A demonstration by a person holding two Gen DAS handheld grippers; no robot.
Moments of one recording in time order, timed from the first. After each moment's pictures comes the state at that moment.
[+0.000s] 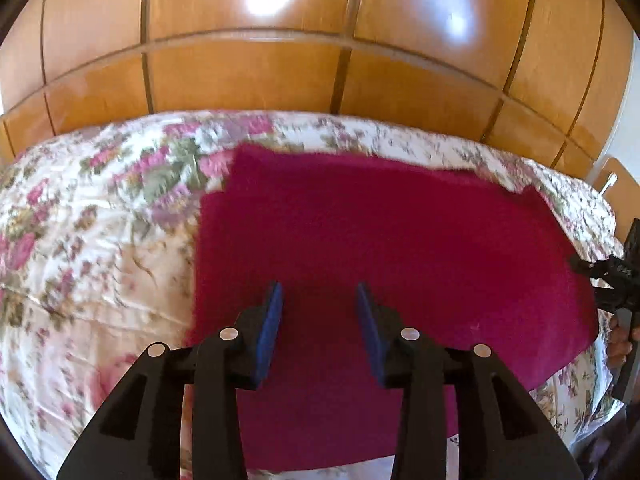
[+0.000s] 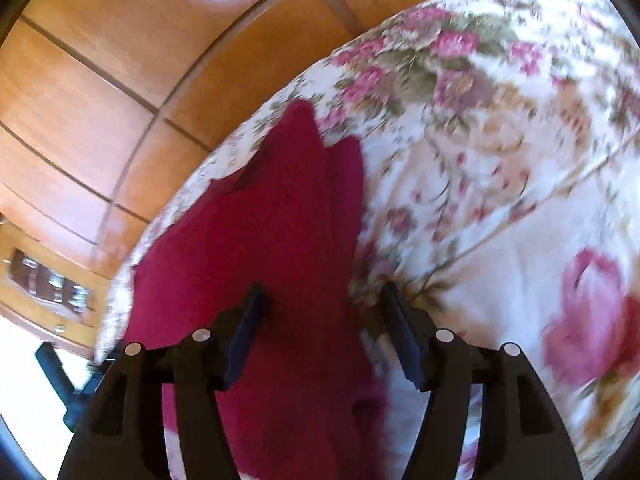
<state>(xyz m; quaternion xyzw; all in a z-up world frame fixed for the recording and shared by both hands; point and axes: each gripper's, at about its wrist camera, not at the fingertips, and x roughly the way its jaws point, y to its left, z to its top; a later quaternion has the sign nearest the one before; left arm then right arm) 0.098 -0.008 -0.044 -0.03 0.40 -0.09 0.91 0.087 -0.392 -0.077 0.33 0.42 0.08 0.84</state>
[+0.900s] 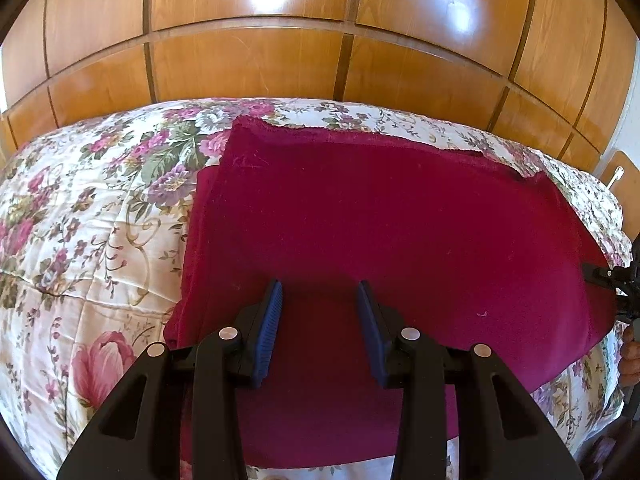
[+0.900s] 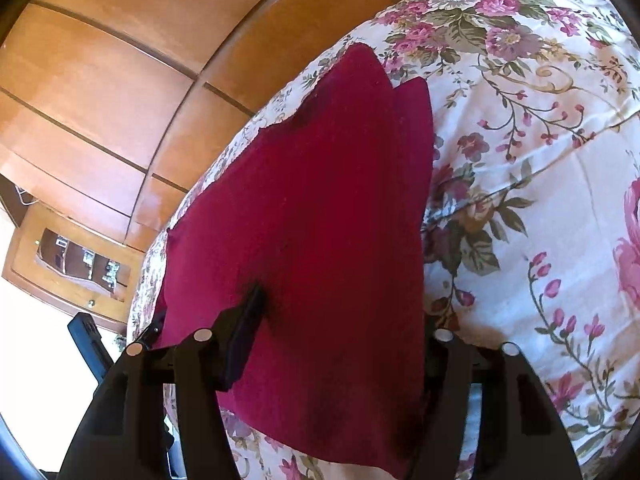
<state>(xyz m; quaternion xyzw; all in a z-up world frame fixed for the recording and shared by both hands) 0.095 -0.010 -0.062 -0.02 0.40 -0.09 0.91 0.084 -0.351 -0.080 0.33 0.44 0.15 0.82</state>
